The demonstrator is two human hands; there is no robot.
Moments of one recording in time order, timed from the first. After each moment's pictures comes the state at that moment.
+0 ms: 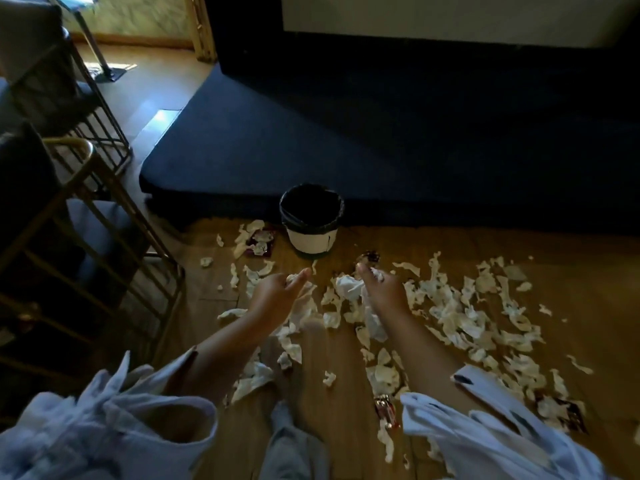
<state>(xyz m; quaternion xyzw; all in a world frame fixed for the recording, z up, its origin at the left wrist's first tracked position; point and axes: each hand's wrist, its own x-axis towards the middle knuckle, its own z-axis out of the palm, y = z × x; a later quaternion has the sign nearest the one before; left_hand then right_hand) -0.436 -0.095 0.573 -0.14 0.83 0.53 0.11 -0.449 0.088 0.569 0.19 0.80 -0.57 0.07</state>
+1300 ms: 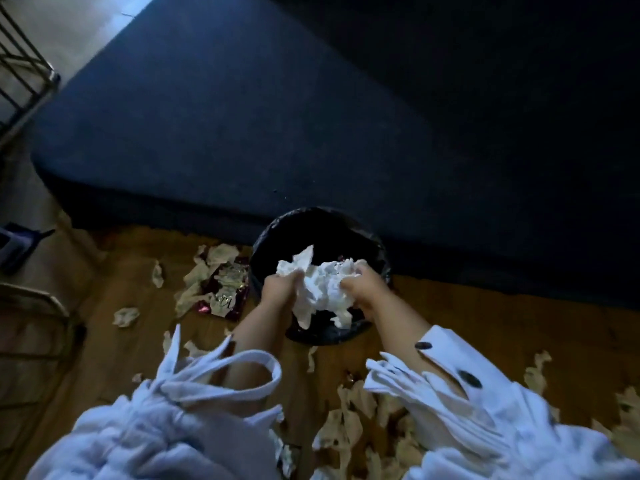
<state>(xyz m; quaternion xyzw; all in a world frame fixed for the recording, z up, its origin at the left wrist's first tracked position) -1.058 -0.110 0.211 -0.44 0.63 0.62 0.14 -1.097 0.024 0.210 0.20 0.78 -0.48 0.35</state>
